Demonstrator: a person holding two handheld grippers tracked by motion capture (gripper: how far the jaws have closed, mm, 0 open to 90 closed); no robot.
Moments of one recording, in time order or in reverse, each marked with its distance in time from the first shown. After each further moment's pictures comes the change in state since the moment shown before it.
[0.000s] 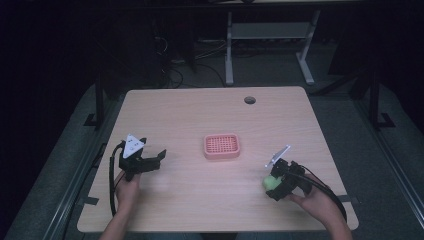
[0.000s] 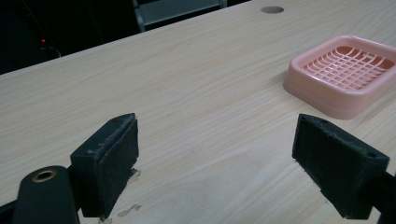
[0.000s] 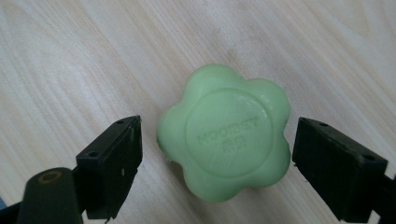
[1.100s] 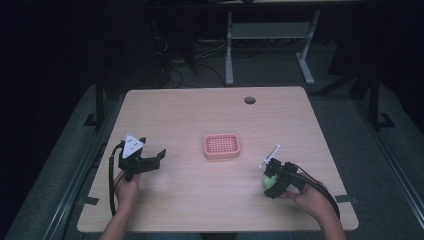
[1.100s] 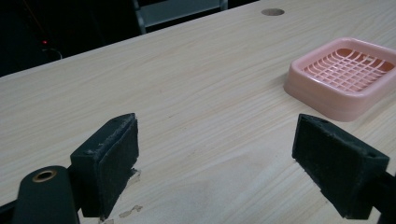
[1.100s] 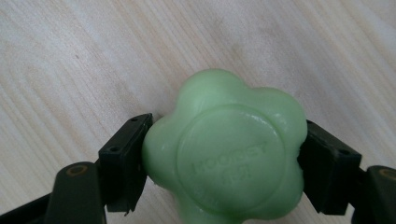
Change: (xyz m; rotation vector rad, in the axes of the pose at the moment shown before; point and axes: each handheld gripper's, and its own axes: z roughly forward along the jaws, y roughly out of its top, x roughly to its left) left arm 0.001 0.001 -0.001 -0.004 0.002 0.002; right arm -0.002 0.012 0.018 0.100 0.001 -0.020
